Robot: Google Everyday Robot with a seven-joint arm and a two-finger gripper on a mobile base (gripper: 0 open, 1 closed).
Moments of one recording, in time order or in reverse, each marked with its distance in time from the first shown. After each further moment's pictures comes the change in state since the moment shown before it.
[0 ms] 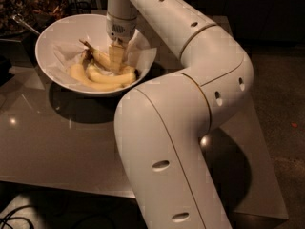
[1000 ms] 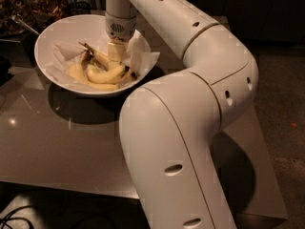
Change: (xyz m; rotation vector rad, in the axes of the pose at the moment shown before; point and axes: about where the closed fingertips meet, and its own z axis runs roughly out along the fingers) arm 0.005 0.009 -0.008 0.014 0.038 -0.005
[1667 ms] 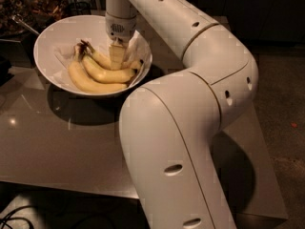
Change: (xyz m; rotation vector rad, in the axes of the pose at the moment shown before) arm 0.000 0.000 0.000 -0.001 0.001 0.000
